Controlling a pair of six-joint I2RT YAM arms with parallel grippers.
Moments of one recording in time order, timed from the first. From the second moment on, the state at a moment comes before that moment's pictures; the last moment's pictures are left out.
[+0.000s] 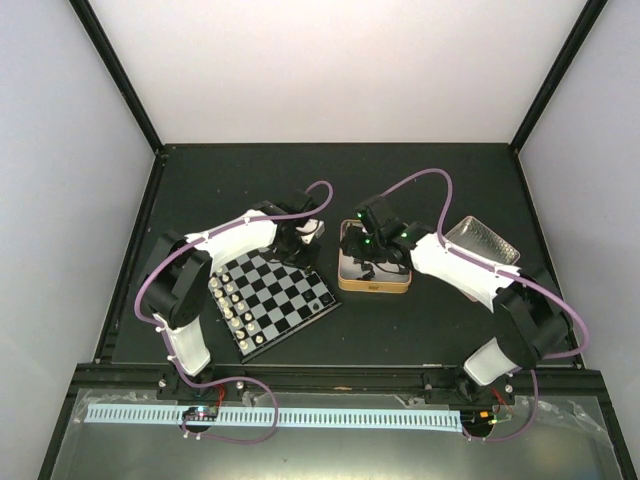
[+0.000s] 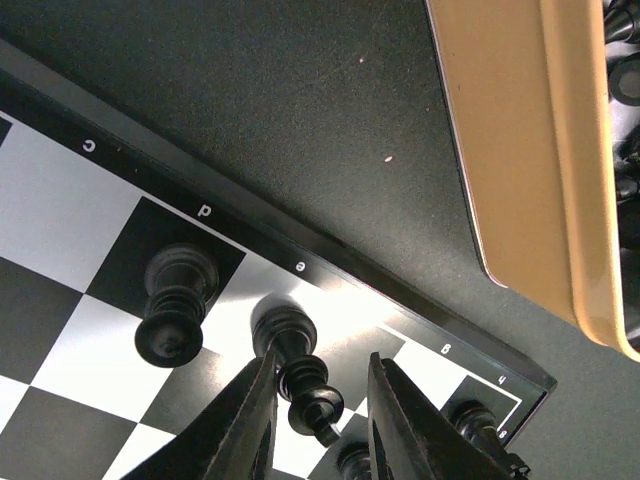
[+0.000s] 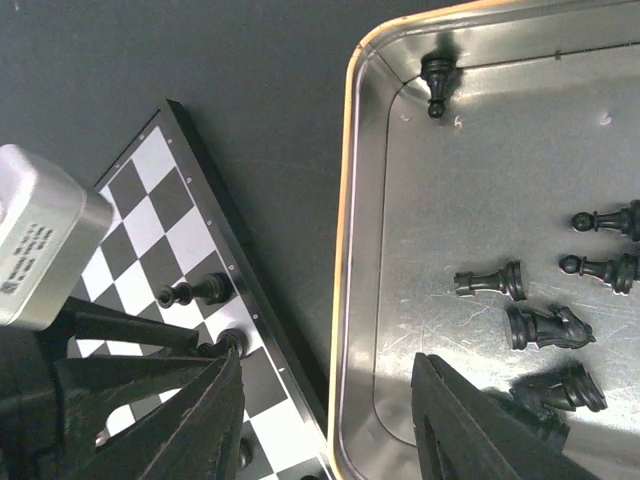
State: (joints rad) left arm -0.60 1.80 1.25 -0.79 0.21 -0.28; right arm 0.69 1.56 1.06 -0.43 -0.05 0.81
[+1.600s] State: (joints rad) left arm -0.46 1.28 1.04 -0.71 0.17 -0.34; right arm 0.62 1.40 1.00 -0.56 0.00 0.69
